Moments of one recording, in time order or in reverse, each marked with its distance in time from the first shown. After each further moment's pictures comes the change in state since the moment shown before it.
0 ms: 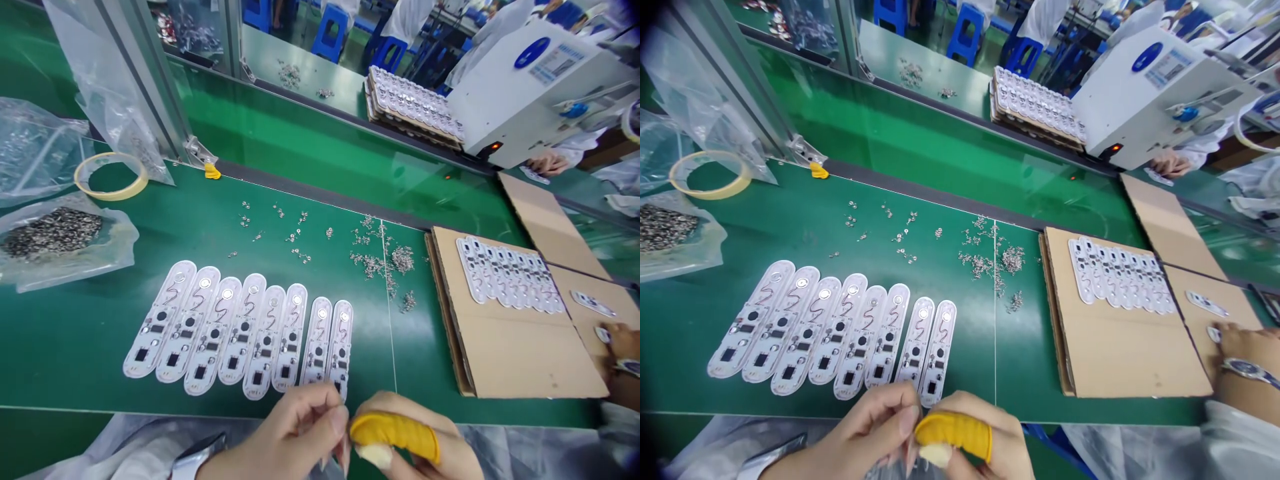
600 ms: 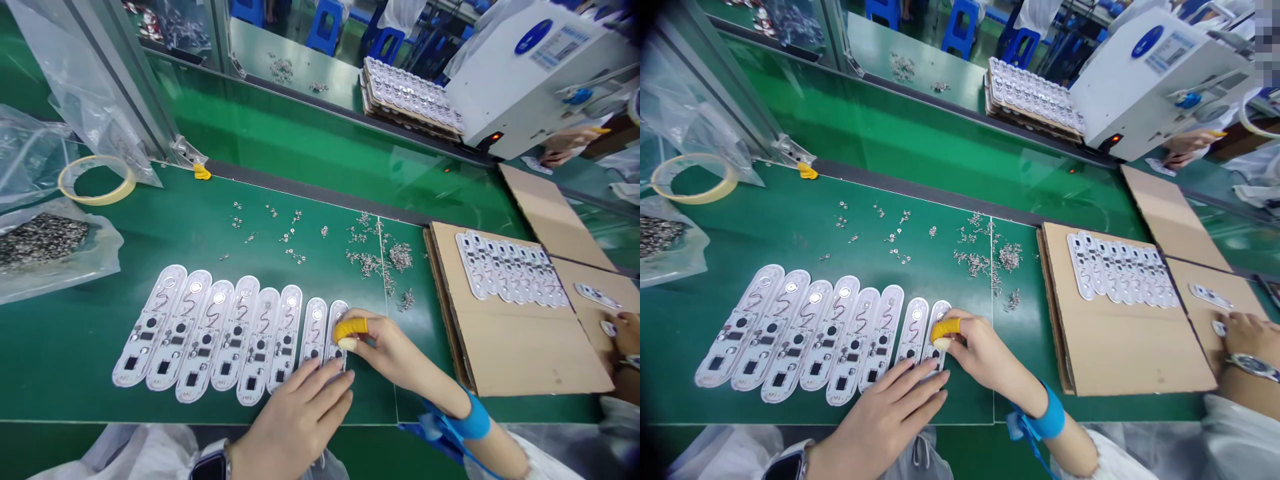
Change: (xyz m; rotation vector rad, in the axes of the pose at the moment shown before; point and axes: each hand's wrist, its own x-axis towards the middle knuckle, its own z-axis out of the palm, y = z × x) left_hand 0.016 -0.056 -0.011 1.669 0.259 0.776; right_hand 0.062 0.055 -0.037 -0.263 -0.322 0.197
